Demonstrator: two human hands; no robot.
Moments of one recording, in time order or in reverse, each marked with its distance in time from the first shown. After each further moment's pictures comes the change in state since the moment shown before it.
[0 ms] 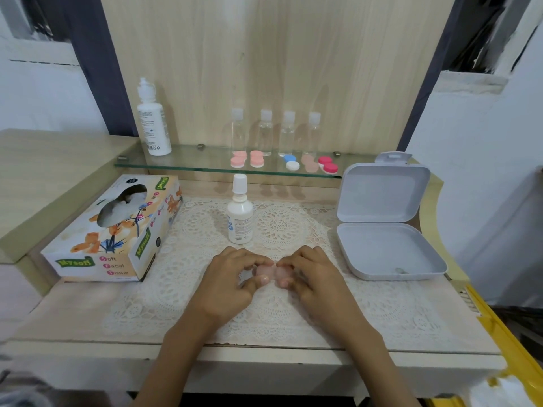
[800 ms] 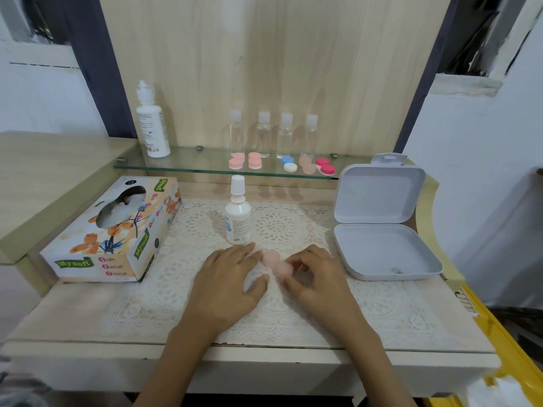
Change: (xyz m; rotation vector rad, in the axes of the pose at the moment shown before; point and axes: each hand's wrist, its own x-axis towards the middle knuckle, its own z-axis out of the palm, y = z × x) left_hand -0.003 0.004 0.003 0.456 -0.103 -0.010; right_hand -0.003 0.001 -0.002 0.064 0.106 0.115
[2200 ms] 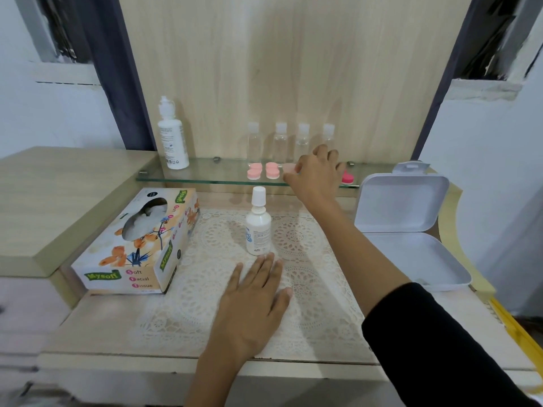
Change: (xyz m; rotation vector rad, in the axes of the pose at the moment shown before) left_hand -0.008 0.005 0.002 0.060 -0.155 -0.029; right_hand 0.196 -0.028 0.007 -0.568 0.262 0.198
